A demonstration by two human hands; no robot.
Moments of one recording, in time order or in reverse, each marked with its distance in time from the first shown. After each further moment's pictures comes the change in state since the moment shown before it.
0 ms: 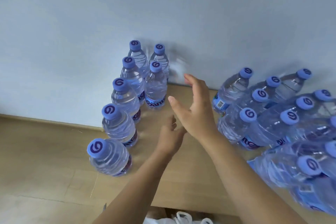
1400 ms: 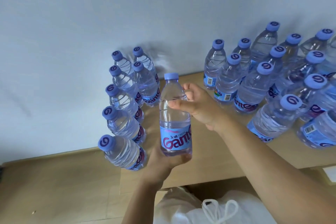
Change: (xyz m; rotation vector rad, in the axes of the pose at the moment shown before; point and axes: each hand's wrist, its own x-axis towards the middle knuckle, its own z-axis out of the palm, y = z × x) left_hand -0.101 -0.019 -0.056 -0.018 -0.398 0.168; right_hand -0.044 -0.006 -0.047 0.693 -0.273 0.576
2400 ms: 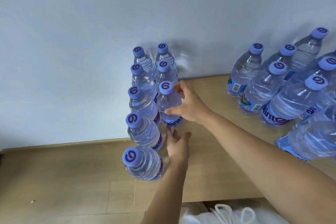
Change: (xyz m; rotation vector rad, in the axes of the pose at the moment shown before) left_hand 0.080 -0.030 -0.020 -0.205 0.607 -0.257; right_hand 0.105 0.047 0.061 -0.422 0.030 -0.146
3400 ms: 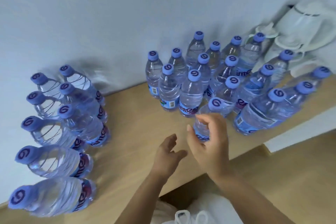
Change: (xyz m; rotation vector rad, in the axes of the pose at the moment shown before) left_hand -0.082 -0.038 0.105 0.597 -0.610 0.109; right_hand -0.206 0.021 -0.136 -0.419 0.926 -0.256
